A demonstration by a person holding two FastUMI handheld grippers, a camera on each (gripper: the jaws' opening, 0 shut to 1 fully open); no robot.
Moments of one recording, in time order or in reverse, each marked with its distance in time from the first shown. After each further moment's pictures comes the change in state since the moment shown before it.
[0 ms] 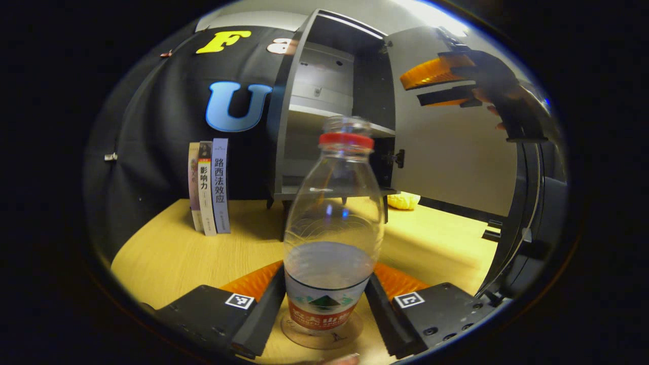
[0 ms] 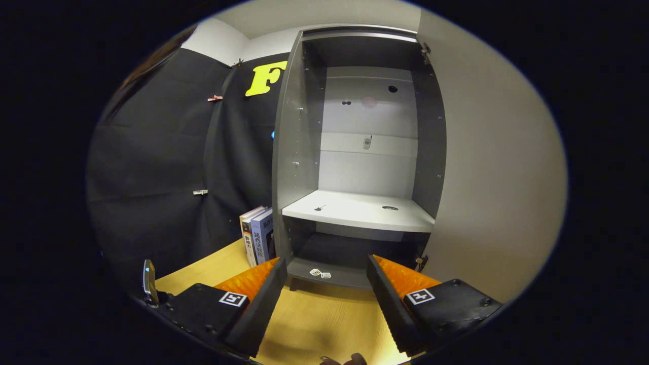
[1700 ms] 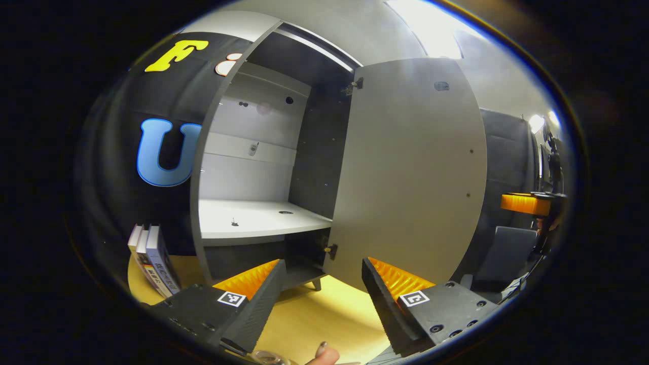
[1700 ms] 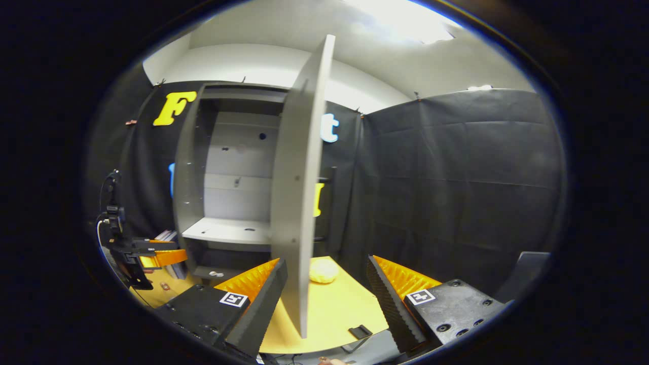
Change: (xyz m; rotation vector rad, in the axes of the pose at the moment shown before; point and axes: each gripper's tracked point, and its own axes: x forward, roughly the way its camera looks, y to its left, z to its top) left arm 0.025 -0.126 0.286 -0.019 -0.091 -0.328; right arm -0.296 -0.192 0.101 0.021 -0.162 -0.722
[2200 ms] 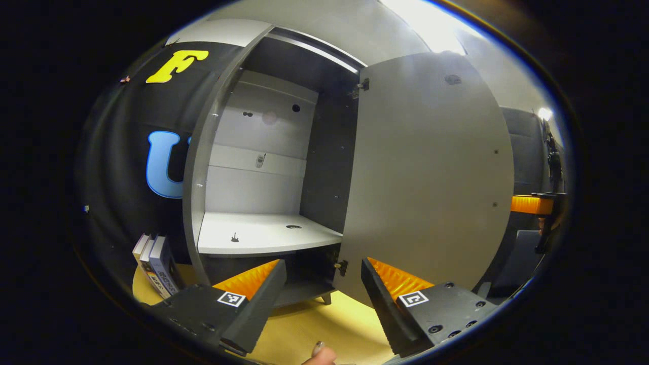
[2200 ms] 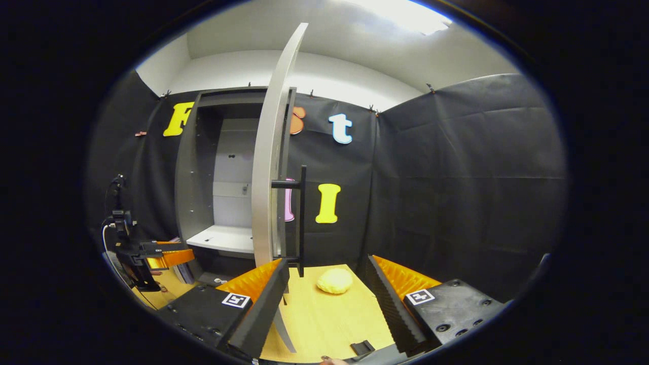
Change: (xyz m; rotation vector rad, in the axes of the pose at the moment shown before) left arm 0.037 -0.002 0.013 0.038 -0.045 0.155; right arm 0.059 0.005 -0.005 0.035 0.010 0.255
